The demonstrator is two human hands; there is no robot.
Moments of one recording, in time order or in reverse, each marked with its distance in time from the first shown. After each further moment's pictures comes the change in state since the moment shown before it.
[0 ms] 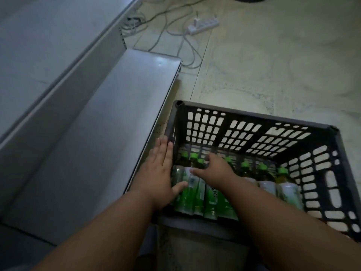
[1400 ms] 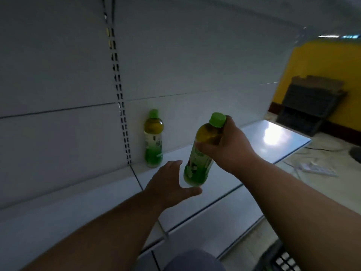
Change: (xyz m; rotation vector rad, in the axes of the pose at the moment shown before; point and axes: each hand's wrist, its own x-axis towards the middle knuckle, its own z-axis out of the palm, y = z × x) left_hand -0.235 -0.176 -0.237 -0.461 0.553 -0.620; right_hand -0.282 -0.413 -0.004 0.014 0.039 -1.239
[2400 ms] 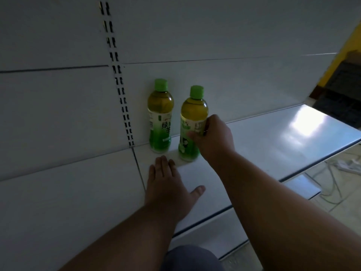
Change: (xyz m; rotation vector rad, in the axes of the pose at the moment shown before) left_hand 0.017 -0.026 0.072 0.516 0.034 -0.364; right_hand 0.073 0.069 0.115 -0.130 -0.037 0.130
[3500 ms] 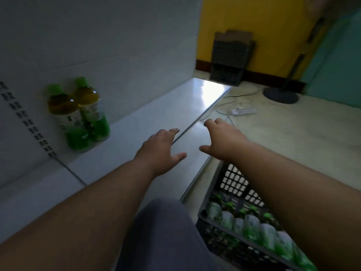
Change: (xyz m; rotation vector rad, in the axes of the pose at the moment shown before) left_hand -0.064 0.104 -0.073 -0.306 -0.031 0.799; right_hand -0.189 0.087 -0.192 -0.658 -0.083 0.262
